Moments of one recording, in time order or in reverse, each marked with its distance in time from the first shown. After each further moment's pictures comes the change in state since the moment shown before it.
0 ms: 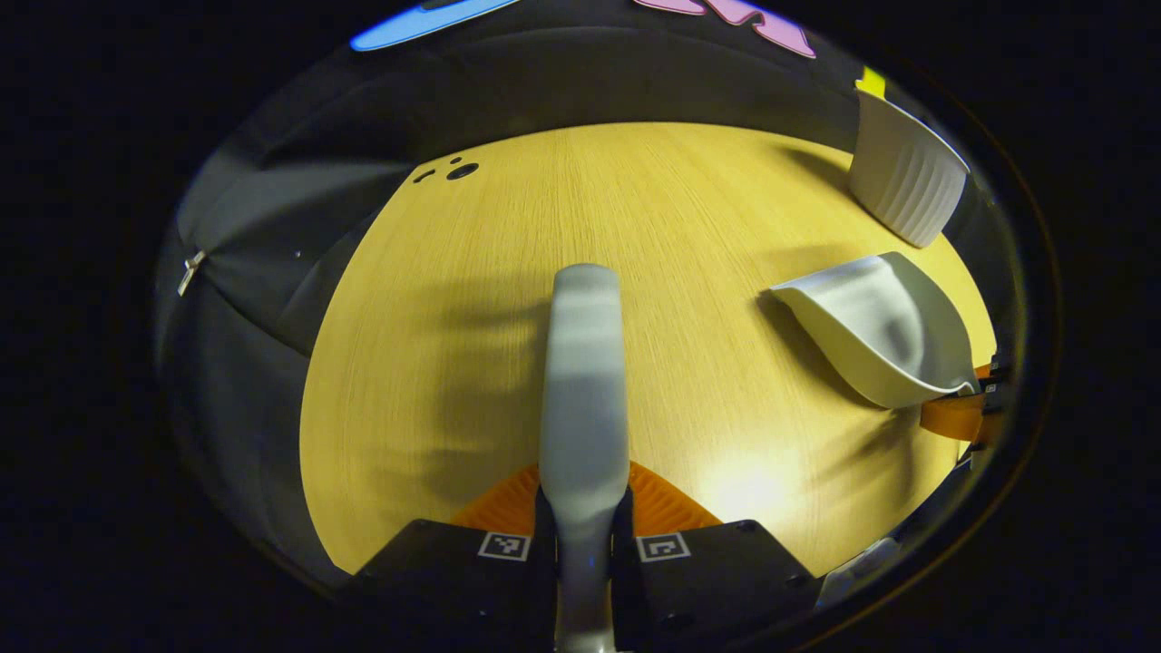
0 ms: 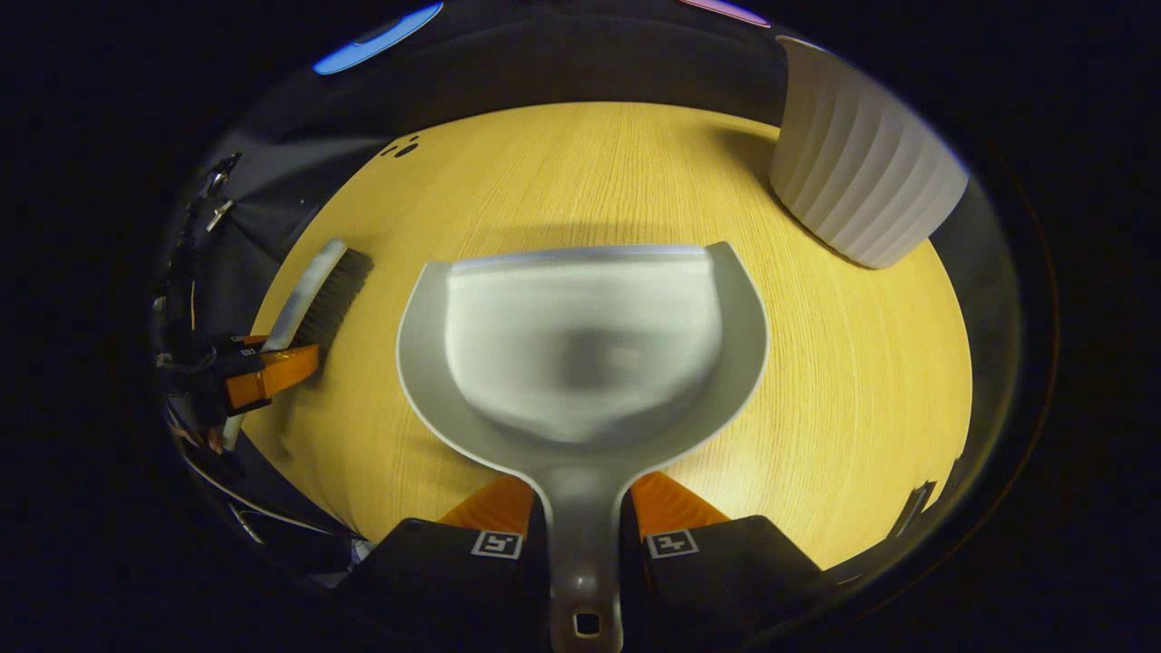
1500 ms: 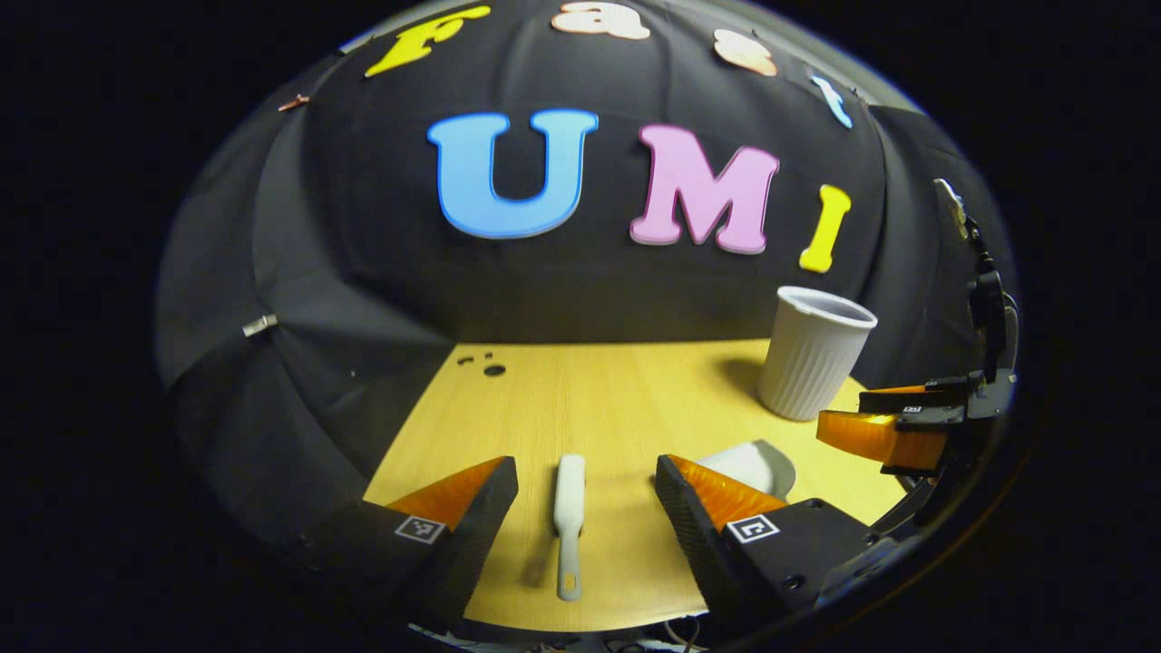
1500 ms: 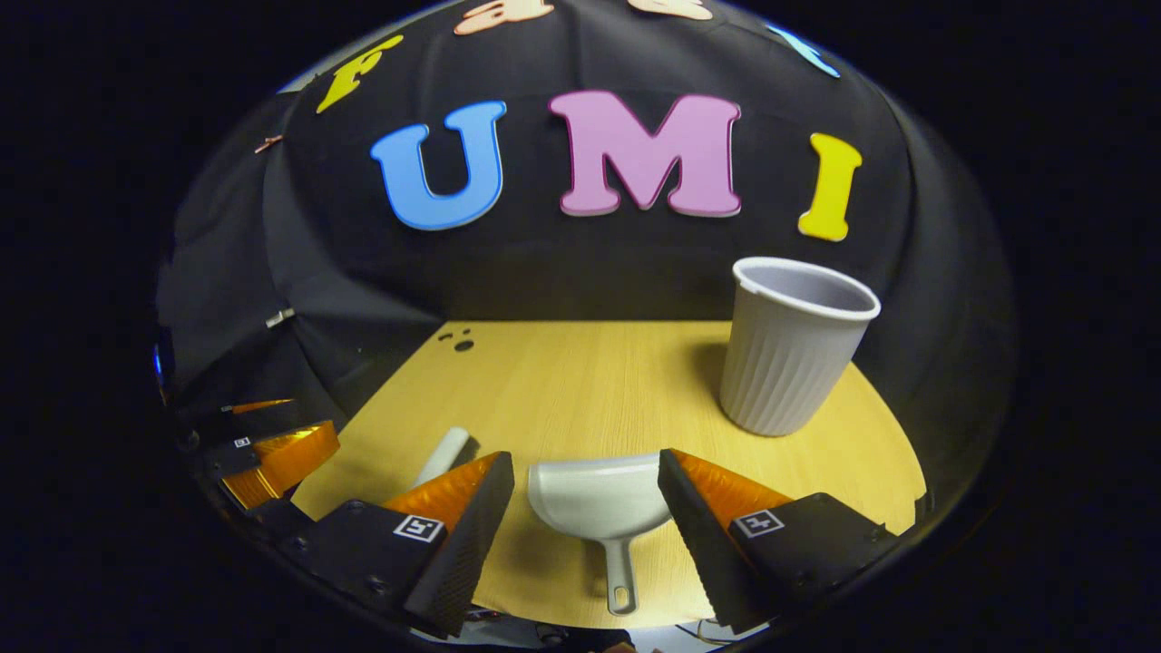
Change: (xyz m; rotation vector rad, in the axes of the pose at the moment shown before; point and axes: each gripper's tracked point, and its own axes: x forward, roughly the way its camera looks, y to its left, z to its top) left arm -0.258 0.001 0.071 -0.146 -0.741 -0.063; right arm -0.234 0.047 0.110 -0.019 -0.744 -0.009
